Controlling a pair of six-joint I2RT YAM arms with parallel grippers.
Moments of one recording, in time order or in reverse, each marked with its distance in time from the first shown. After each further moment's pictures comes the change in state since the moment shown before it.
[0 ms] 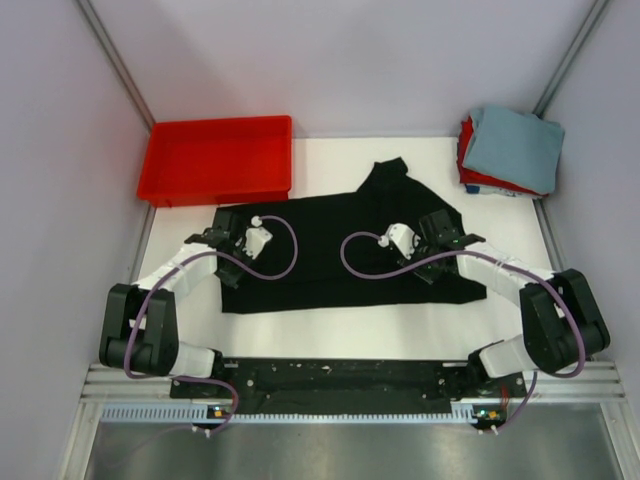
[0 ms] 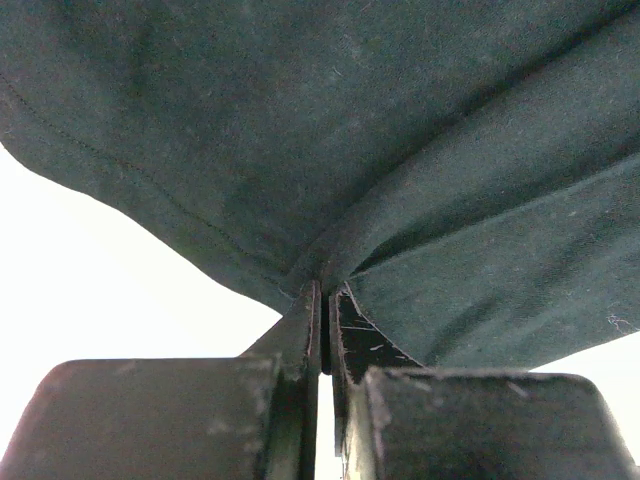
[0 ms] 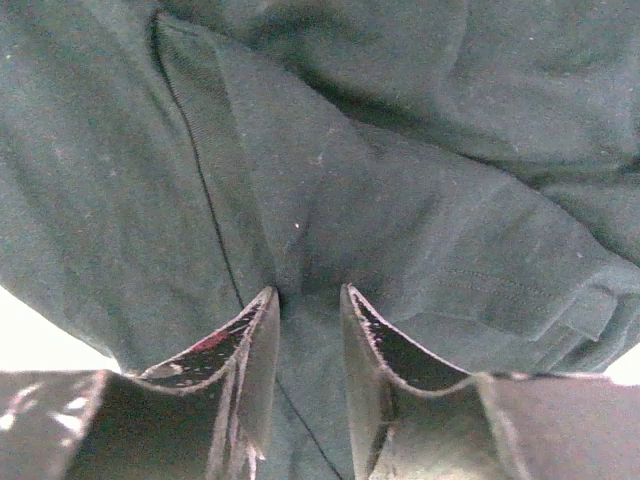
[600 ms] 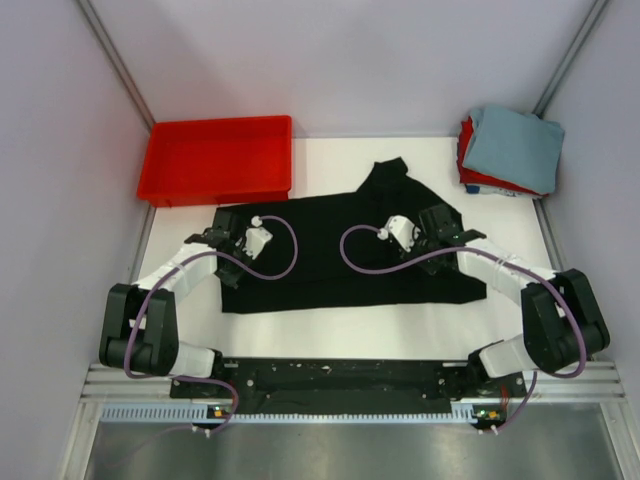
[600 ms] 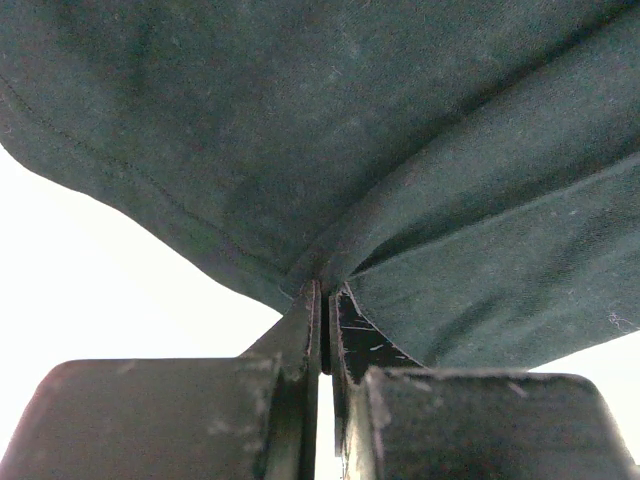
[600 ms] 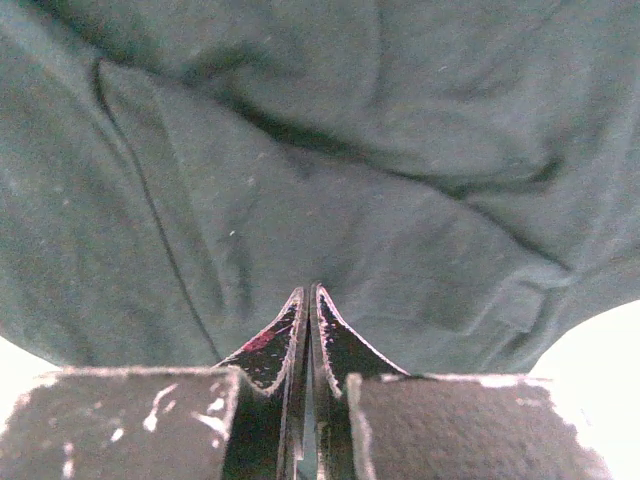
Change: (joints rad) left arm 0.000 0.000 -0.001 -0.001 0.000 0.003; right arm 0.000 0.000 0.026 0.014 0.046 -0.002
